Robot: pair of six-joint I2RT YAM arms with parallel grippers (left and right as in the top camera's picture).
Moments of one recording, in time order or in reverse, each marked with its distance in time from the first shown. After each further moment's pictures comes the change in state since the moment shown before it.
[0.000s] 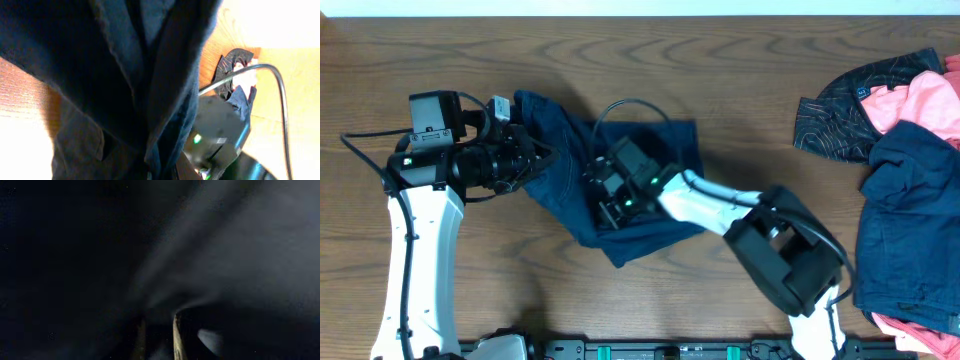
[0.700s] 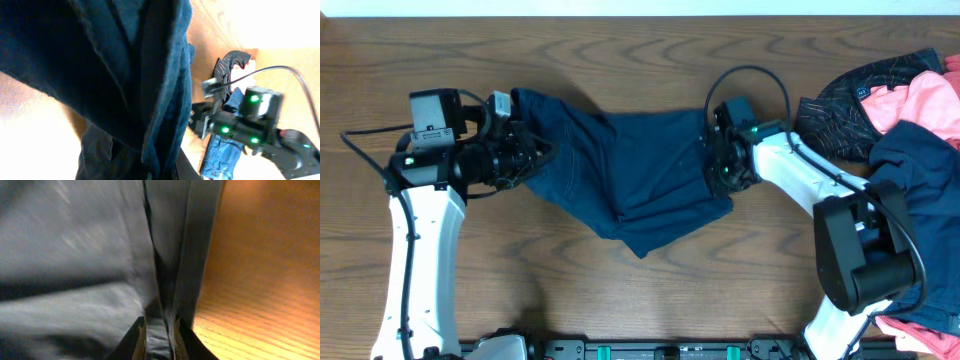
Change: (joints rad) left arm -0.025 0.000 0.000 0.060 -0.008 -0.008; right arm -0.415 -0.159 -0.095 -0.394 0.338 -0.172
